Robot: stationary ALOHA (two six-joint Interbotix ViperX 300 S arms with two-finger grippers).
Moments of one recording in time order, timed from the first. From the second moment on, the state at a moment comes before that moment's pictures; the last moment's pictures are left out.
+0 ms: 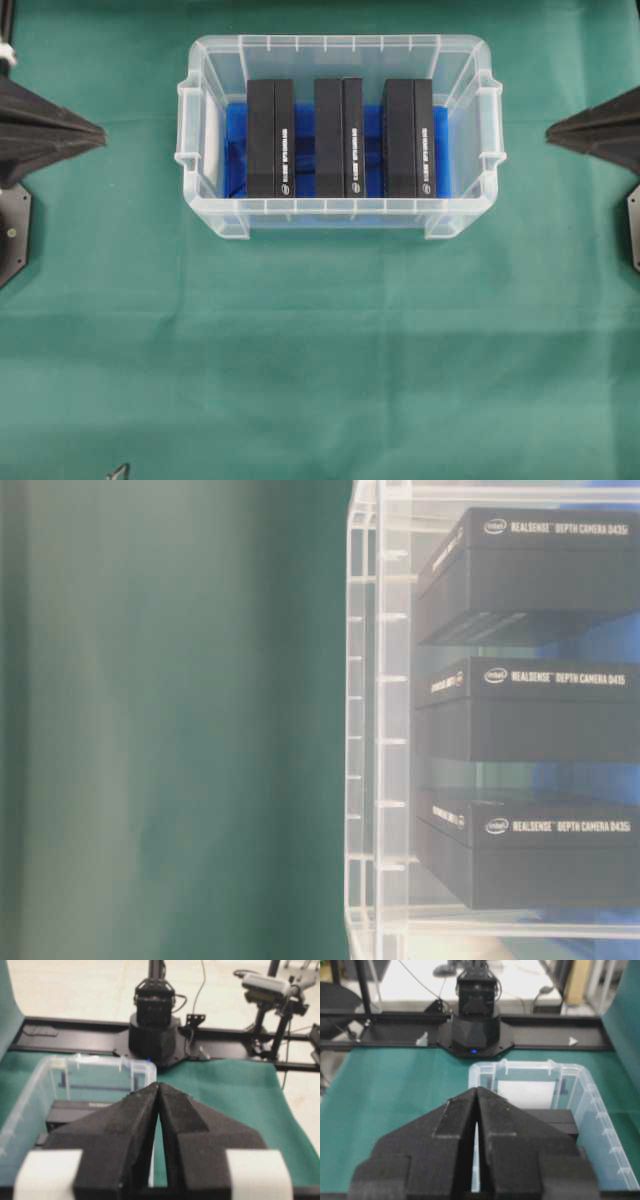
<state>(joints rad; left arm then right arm) 0.00 -0.96 0.82 0.02 0.15 -0.08 -0.01 -0.92 0.79 0.00 0.20 0.16</state>
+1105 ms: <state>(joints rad) -0.10 -0.84 0.54 0.03 1.32 -0.31 -0.01 -0.72 0.52 -0.01 1.48 0.47</state>
